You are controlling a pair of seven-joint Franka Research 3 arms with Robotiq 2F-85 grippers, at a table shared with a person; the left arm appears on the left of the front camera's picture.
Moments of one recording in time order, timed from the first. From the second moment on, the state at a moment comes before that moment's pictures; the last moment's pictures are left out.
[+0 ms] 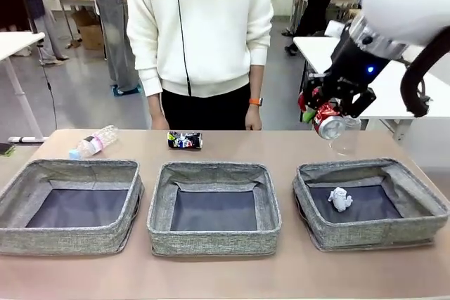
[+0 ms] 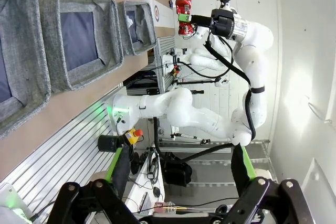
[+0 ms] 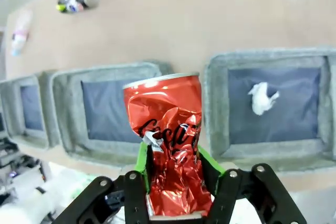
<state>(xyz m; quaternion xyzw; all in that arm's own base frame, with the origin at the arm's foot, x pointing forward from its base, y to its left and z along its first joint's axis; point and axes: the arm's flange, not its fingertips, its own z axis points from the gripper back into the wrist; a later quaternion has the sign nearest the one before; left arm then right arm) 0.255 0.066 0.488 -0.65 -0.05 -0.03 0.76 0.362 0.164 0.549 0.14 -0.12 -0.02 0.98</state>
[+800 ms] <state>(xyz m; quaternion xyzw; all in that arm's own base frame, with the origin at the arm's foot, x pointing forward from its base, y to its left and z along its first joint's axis) 0.255 0.066 0.487 -0.65 -0.05 -0.03 0.76 0.290 0.382 0.700 0.09 -0.10 -0.04 0.99</state>
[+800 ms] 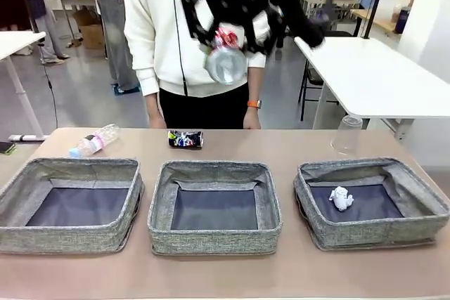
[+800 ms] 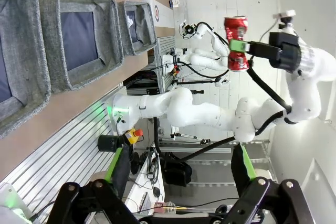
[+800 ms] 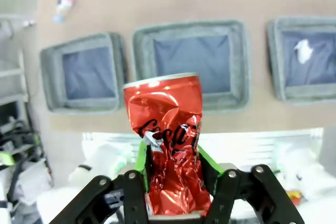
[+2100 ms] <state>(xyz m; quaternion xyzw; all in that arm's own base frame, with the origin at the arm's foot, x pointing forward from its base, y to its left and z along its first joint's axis) 0.255 0.066 0.487 -0.65 -0.05 -0.03 0.76 0.308 0.377 0.747 0.09 -0.13 -0.04 0.99</state>
